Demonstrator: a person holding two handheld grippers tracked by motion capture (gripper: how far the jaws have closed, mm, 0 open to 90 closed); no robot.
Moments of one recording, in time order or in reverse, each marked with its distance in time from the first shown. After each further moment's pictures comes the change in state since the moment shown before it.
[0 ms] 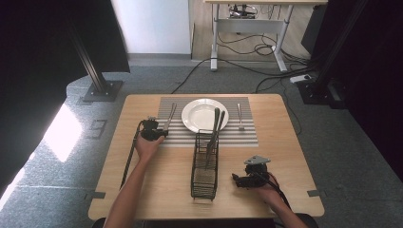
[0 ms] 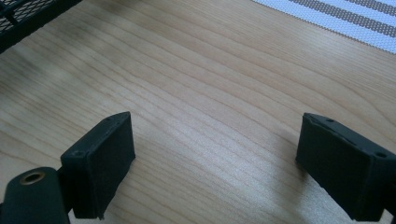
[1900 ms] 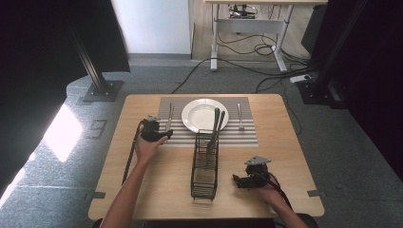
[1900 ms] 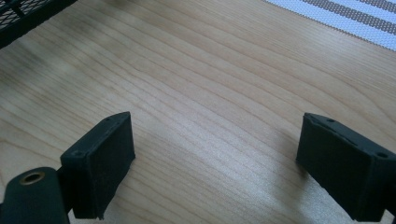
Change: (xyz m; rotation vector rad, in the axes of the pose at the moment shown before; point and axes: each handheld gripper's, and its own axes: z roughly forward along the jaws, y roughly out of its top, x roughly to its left) left arm -0.021 0.002 -0.033 -0.103 -0.009 0.094; right arm -0.001 -0.001 -0.002 0.007 0.014 -0.011
